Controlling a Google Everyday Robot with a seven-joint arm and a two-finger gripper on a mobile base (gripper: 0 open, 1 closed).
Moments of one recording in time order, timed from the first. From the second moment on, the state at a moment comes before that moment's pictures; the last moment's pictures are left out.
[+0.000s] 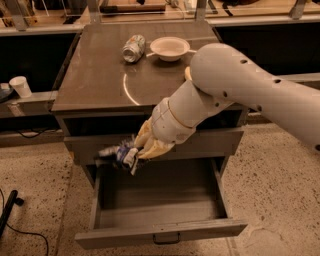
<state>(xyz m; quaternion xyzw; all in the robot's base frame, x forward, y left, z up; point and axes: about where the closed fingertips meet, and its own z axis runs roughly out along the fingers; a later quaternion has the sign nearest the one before) 0.466 0.037 0.807 -0.78 0.53 0.19 0.27</state>
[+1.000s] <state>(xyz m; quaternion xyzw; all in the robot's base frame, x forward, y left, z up) 0.452 0.033 0.734 -0.78 0.54 0.26 0.20</state>
